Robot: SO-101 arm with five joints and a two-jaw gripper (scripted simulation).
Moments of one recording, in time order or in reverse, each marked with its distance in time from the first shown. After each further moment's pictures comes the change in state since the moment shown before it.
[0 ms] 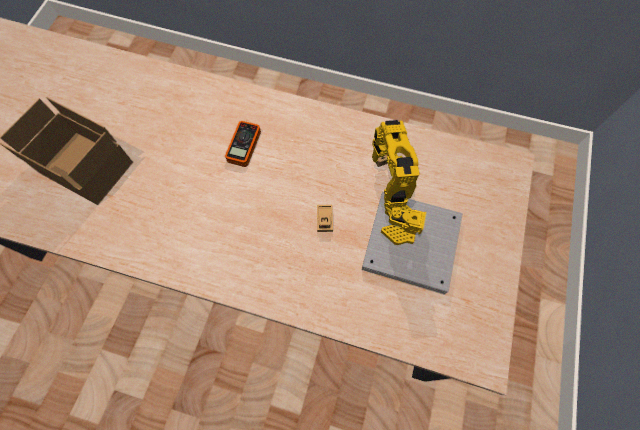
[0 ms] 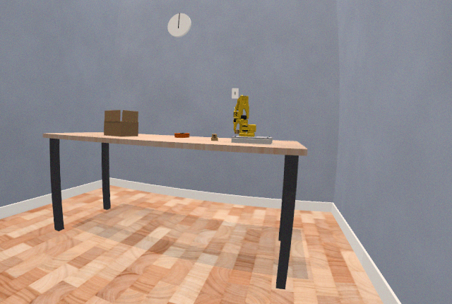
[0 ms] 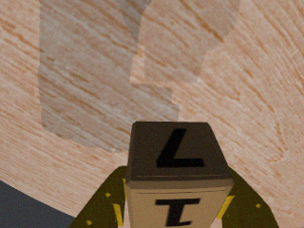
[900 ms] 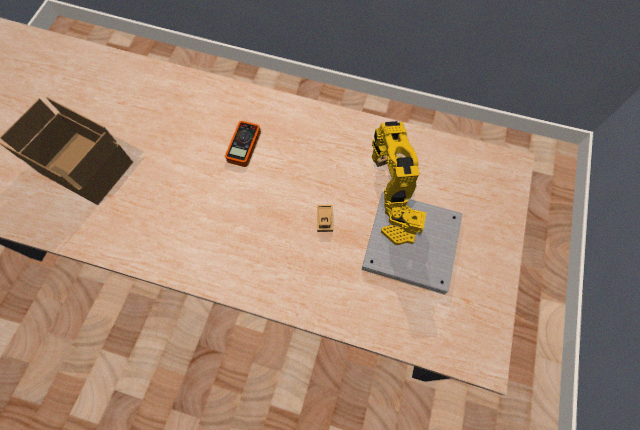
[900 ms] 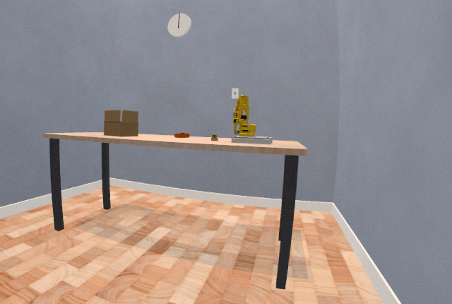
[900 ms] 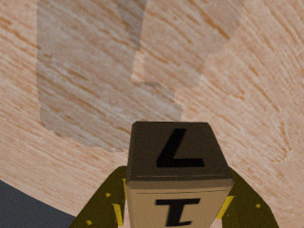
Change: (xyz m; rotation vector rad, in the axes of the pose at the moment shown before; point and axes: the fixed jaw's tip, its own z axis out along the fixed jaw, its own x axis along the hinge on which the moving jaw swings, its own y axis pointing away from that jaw) arm 0.002 0.000 0.003 -0.005 0.018 0.000
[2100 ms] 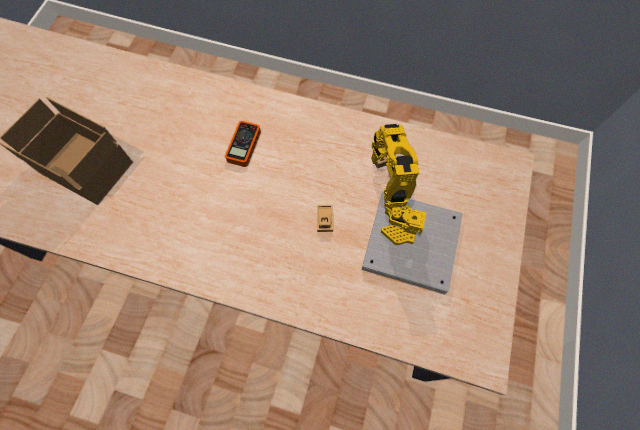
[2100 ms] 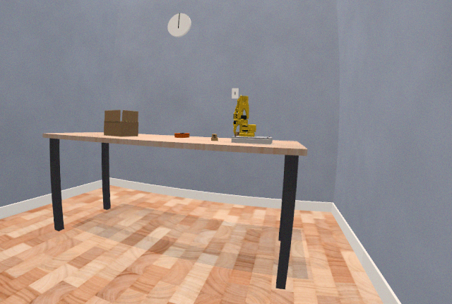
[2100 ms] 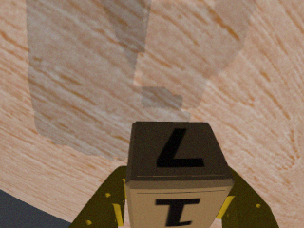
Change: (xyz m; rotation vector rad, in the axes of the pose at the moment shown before) arm 0.001 0.000 0.011 -0.003 0.009 0.000
